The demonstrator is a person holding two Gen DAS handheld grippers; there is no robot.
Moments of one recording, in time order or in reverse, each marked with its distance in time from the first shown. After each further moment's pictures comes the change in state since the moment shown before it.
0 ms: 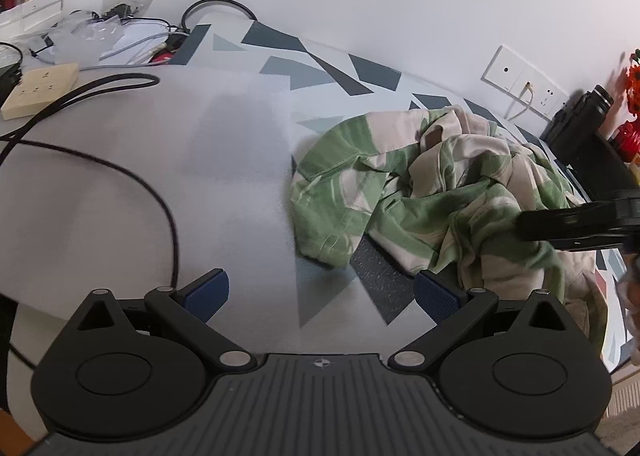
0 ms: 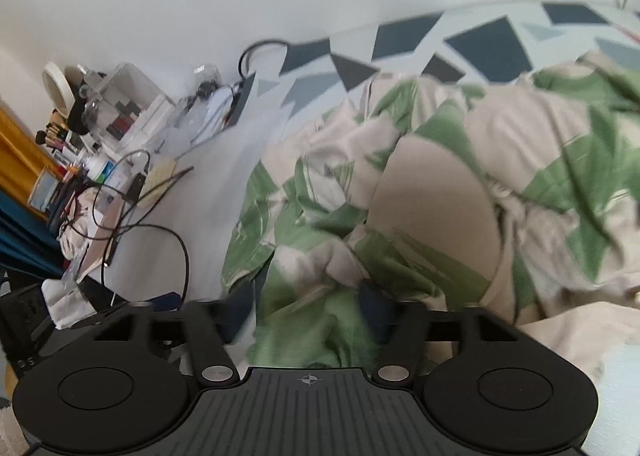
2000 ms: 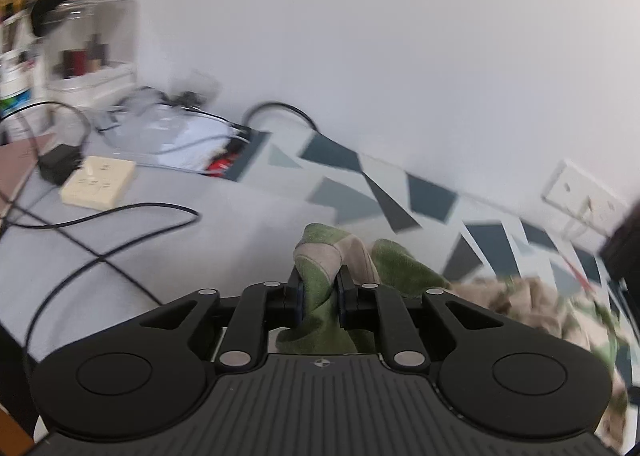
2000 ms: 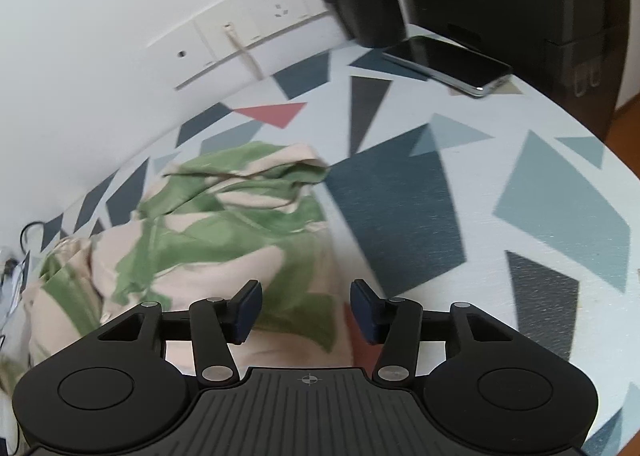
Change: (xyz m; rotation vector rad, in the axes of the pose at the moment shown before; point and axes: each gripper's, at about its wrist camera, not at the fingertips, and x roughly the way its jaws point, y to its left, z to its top) left arm -0.014 -0.043 0.076 -0.099 -0.165 0.213; right arm -0.165 -0.239 -0.042 0.353 -0.347 -0.477
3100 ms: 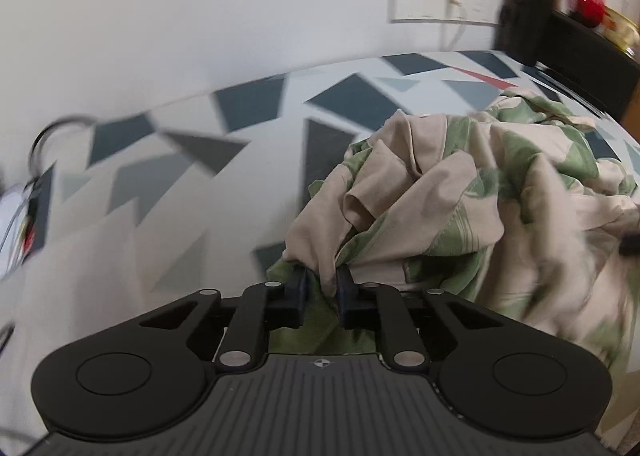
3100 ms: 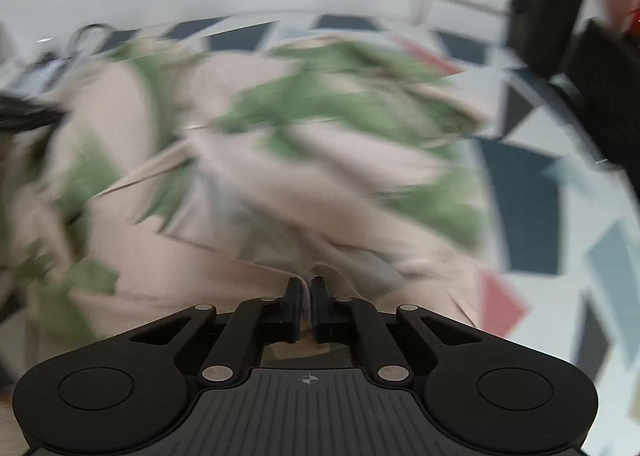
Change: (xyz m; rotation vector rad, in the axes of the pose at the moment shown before) left arm 0.096 -0.086 -0.019 0.550 0.180 -0.218; right arm 0.027 0.096 -0.056 -0.504 0.164 -0.042
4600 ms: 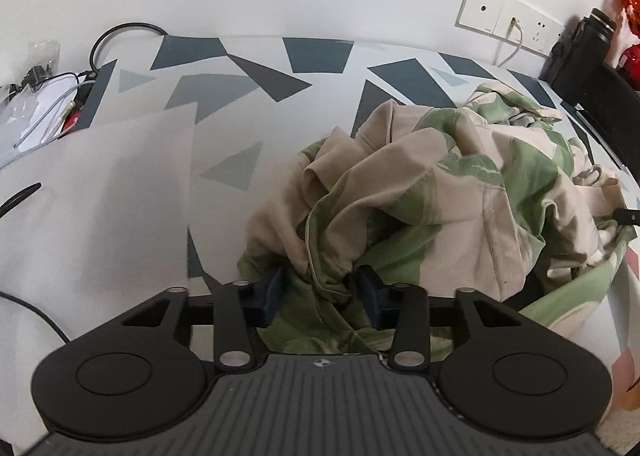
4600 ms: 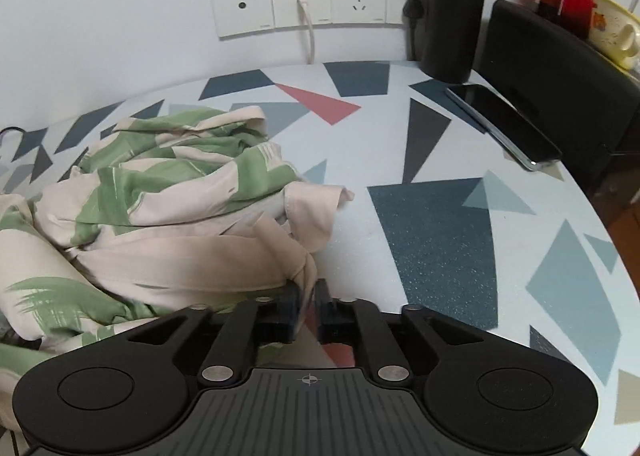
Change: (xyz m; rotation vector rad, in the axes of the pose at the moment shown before) left arm -0.025 0.012 -0.034 -0.234 0.061 -0.003; right arm 0.002 -0.052 0.033 0.205 -0.115 -0.125
